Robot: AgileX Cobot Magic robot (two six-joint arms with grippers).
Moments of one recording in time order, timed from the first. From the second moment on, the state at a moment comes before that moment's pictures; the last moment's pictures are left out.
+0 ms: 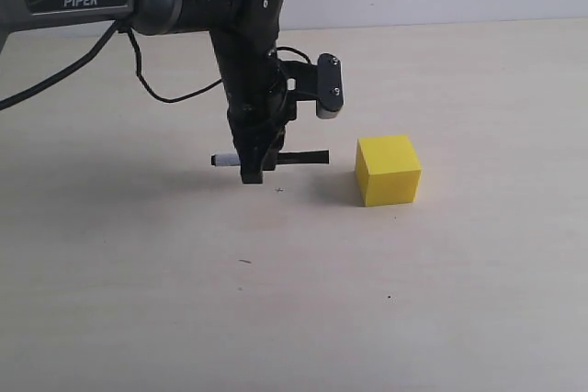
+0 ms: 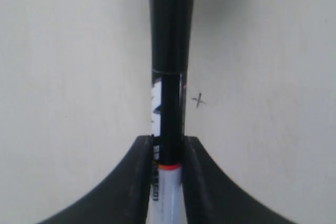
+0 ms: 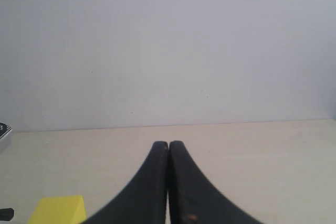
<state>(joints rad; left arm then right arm) -0.69 2.26 -1.77 -0.01 1.05 0.98 0.19 0.01 0.00 0.03 0.06 0.03</state>
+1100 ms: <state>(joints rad) -0.78 2.39 -1.94 0.02 1.05 0.97 0.19 0.01 0.00 0.03 0.06 0.03</state>
